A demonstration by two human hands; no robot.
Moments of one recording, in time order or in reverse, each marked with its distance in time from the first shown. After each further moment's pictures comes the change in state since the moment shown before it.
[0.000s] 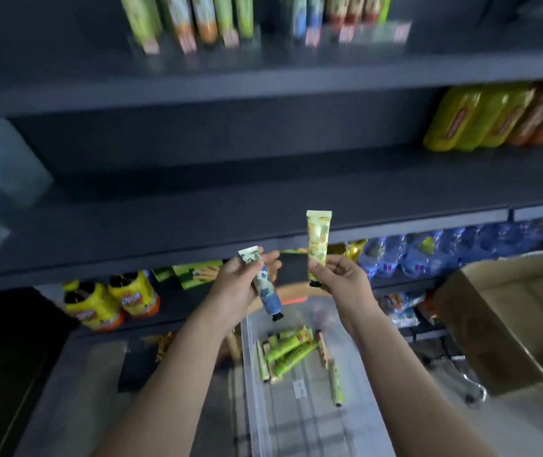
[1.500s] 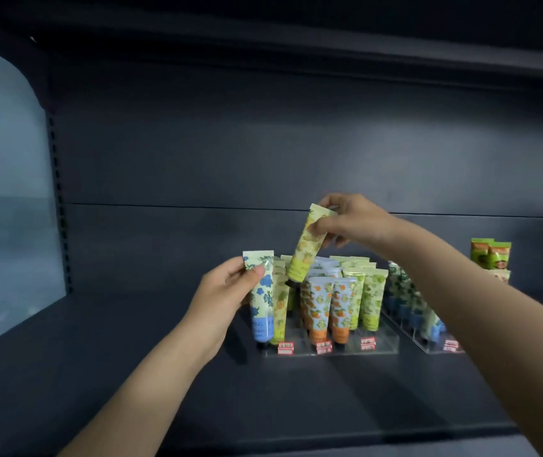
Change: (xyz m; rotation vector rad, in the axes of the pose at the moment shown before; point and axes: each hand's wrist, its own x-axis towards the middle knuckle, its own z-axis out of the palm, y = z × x) left_hand 0.126 0.408 -0.068 0.275 -0.081 0.670; right_hand 0.146 -0.438 0.273 -0.745 -0.274 -0.738
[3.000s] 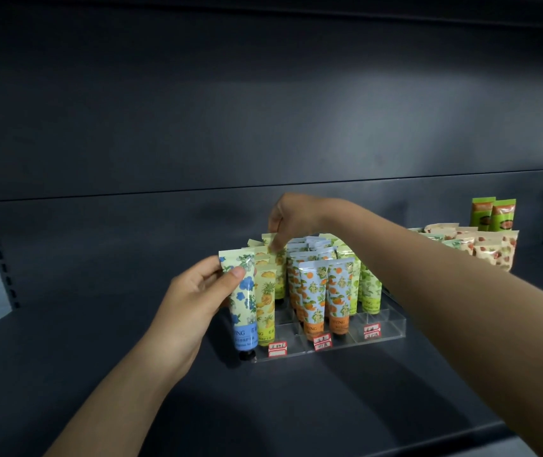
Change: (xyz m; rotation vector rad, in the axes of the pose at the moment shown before) left_hand 0.023 -0.028 -0.006 -0.013 -0.057 -0.004; right_hand 0.079 0.041 0.043 -0.585 -0.306 -0.026
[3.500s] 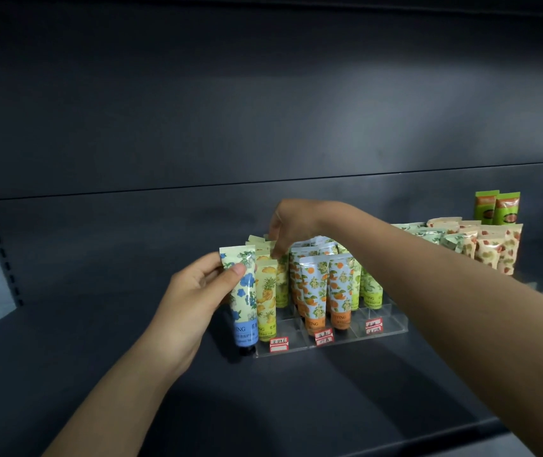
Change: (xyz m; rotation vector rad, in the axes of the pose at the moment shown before) left_hand 0.000 0.000 0.000 0.009 -0.016 0.002; right_hand 0.000 -0.001 0.010 -0.041 -0.064 0.014
